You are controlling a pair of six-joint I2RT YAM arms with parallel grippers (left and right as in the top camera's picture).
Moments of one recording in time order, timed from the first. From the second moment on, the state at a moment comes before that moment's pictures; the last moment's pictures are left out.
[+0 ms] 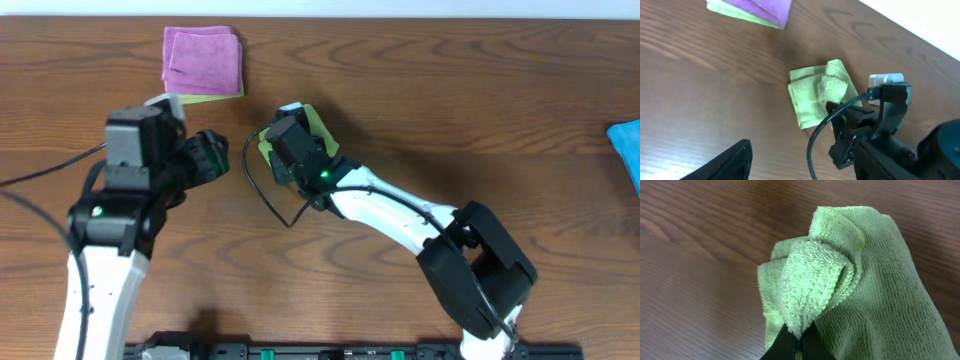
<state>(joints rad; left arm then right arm) -0.06 1.11 1.09 -0.78 0.20 -0.45 0.80 1.97 1.31 -0.17 0.22 0.41</state>
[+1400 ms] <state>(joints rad) -0.06 1.09 1.09 -0.86 0.20 -0.45 0.80 2.06 1.37 -0.08 0.26 0.37</state>
